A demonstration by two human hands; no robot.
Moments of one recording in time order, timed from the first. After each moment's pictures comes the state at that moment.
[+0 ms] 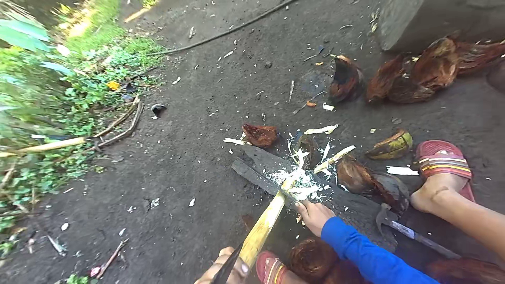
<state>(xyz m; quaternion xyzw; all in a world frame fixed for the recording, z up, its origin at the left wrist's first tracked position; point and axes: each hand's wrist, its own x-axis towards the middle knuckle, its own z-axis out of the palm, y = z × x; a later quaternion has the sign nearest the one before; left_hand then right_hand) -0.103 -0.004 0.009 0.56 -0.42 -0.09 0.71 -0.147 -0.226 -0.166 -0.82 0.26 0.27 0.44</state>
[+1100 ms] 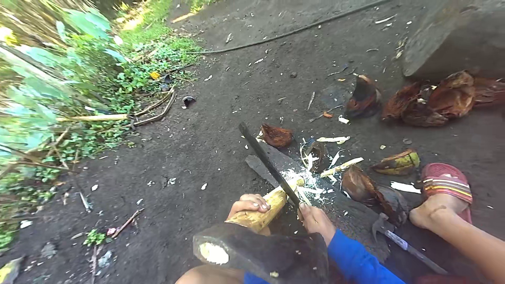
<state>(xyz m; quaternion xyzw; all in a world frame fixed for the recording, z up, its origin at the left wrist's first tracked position) -0.065 -0.062 -0.034 0.36 -0.50 -0.03 0.79 -0.190 -0.202 -0.106 -0.78 0.15 0.03 0.61</state>
